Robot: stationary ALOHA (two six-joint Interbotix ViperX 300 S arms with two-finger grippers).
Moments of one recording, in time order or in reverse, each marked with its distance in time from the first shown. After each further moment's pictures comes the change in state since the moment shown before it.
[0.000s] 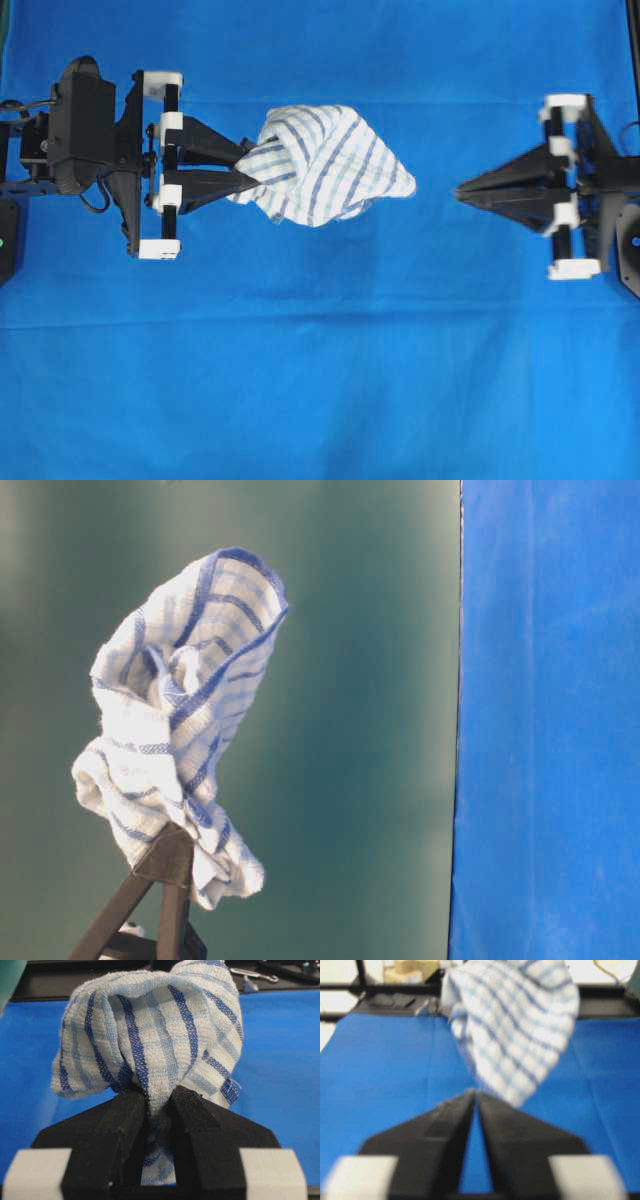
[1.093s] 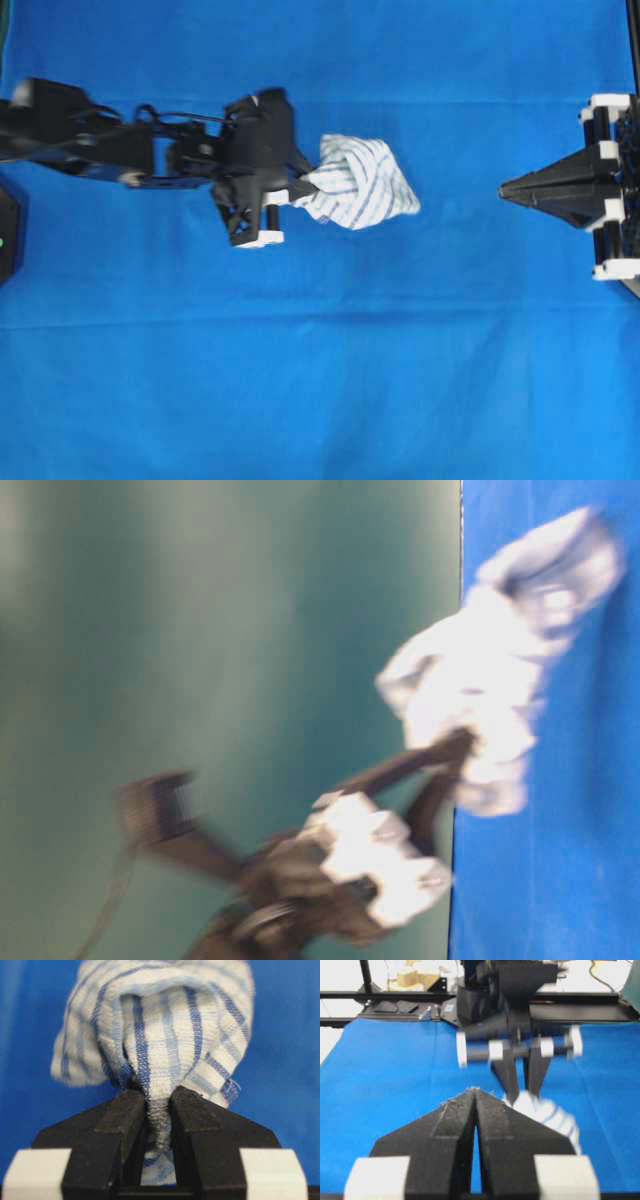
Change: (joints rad) left arm 0.078 0.400 -0.202 0.000 0.242 0.003; right arm 0.002 -0.221 0.127 -0.002 0.055 0.000
